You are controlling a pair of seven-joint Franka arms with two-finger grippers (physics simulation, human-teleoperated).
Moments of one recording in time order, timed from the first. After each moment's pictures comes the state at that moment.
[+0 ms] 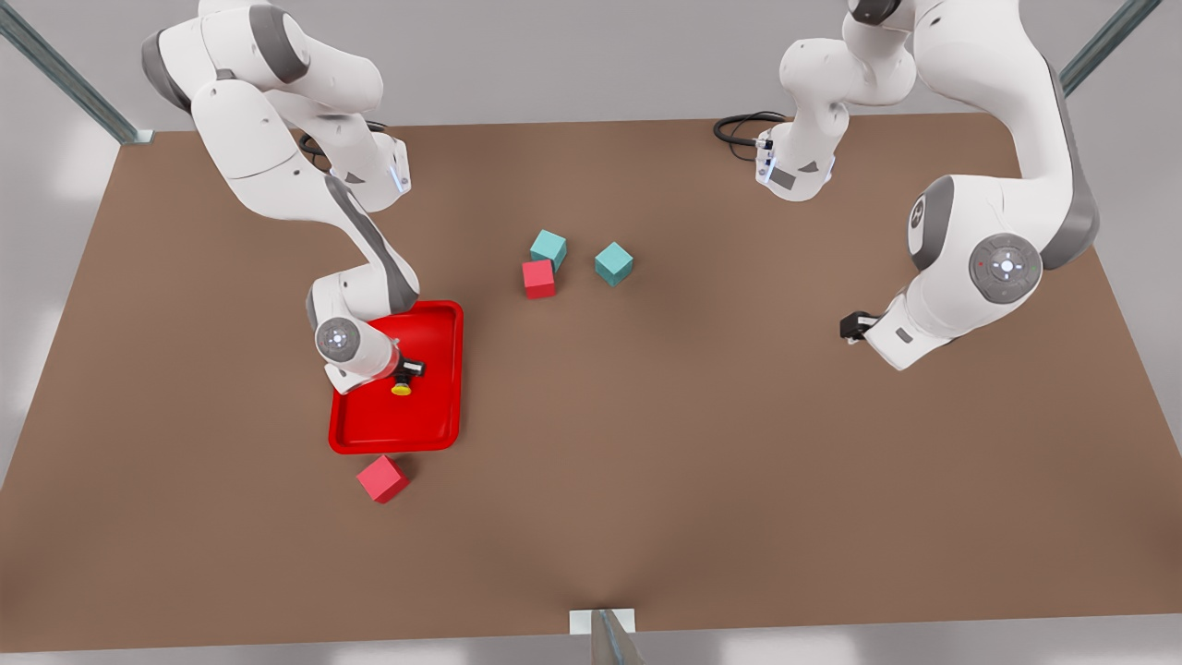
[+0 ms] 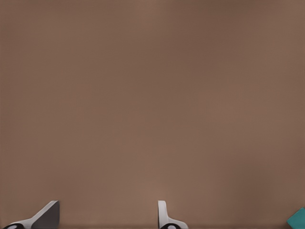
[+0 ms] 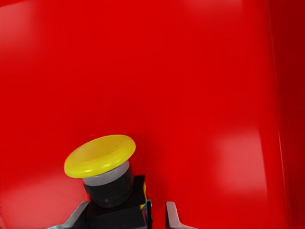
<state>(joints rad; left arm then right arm) -0.21 0.22 0.05 -1.55 0.06 1.60 -0.03 -0.02 0.43 0.24 -2.21 -0.10 2.45 0.52</state>
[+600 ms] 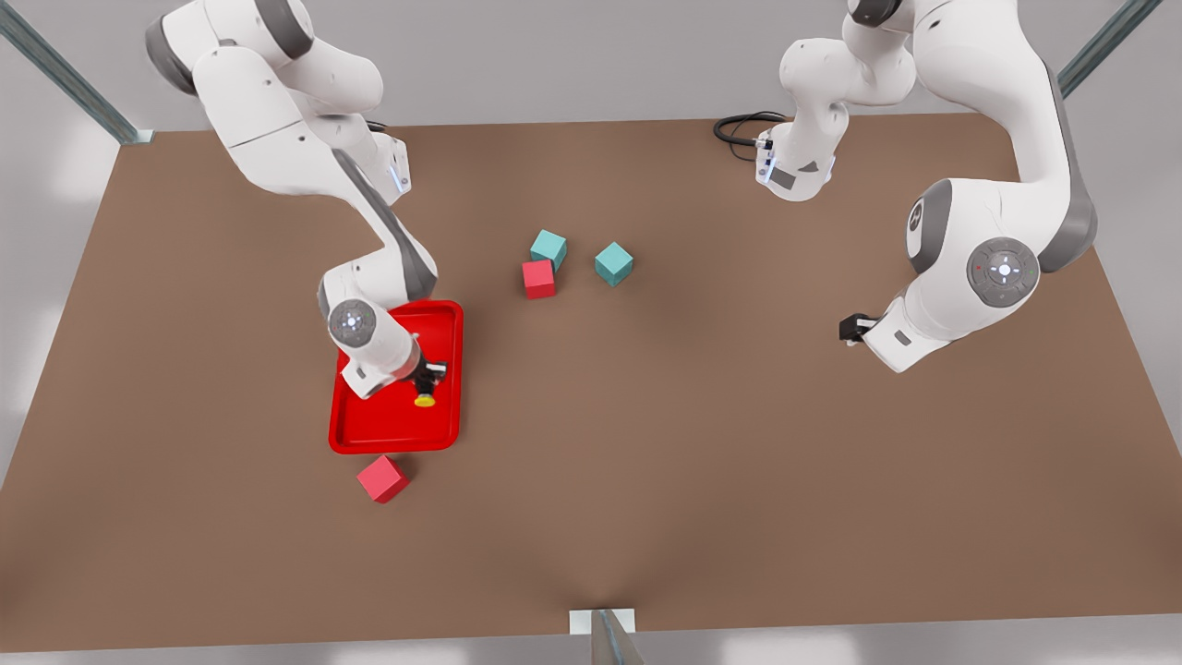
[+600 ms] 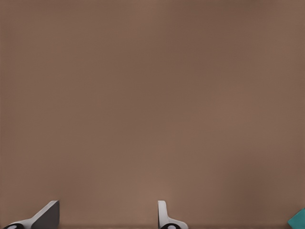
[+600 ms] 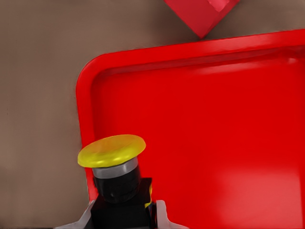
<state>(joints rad) -0.21 0.23 0.05 -1.55 0.06 1.60 -0.03 0.00 0.37 0.37 -2.07 -0.08 2.39 0.47</state>
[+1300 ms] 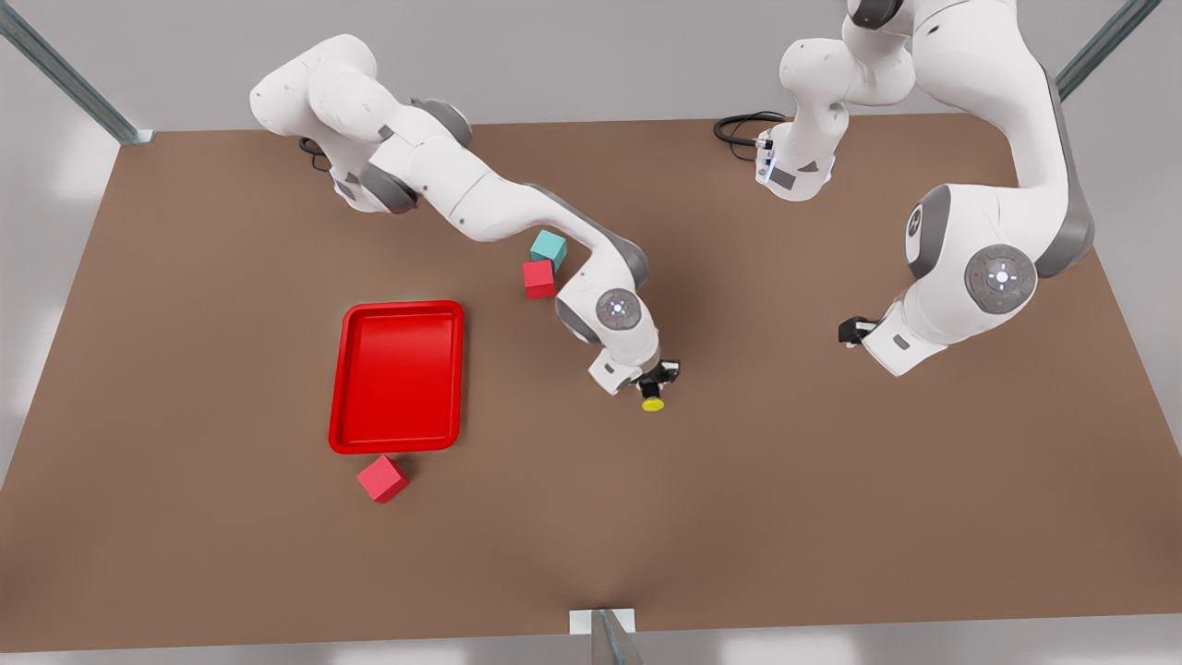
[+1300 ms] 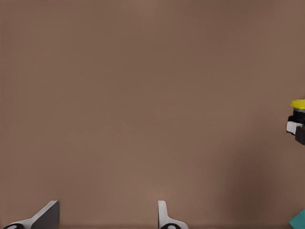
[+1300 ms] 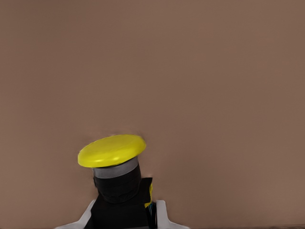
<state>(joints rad) -0.21 0.24 0.06 -1.55 0.06 1.61 -0.03 0.76 1.18 0.17 -0.80 -0.04 2.18 0.95</state>
